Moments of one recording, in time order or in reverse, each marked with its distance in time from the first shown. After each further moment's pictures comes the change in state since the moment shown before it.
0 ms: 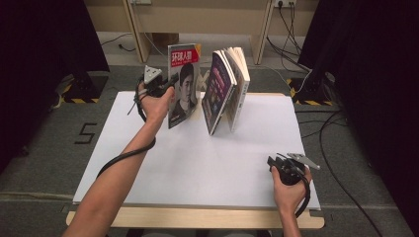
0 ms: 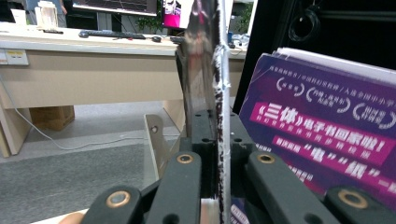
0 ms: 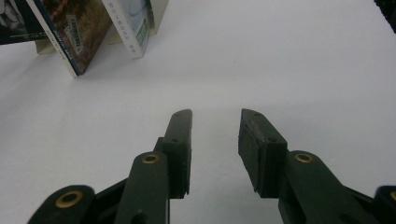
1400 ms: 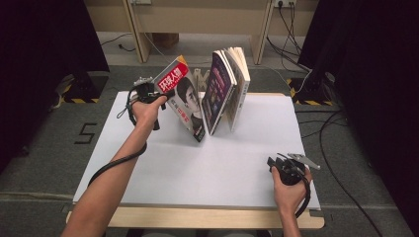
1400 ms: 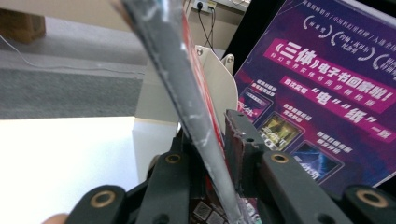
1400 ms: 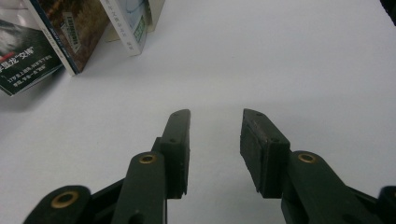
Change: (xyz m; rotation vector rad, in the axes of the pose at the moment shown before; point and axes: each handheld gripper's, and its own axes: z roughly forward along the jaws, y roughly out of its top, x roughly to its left) left arm 0.025 -0.023 -0.010 0.233 -0.044 -0.255; right arm -0.001 -0.001 0.001 0.011 -0.006 0.018
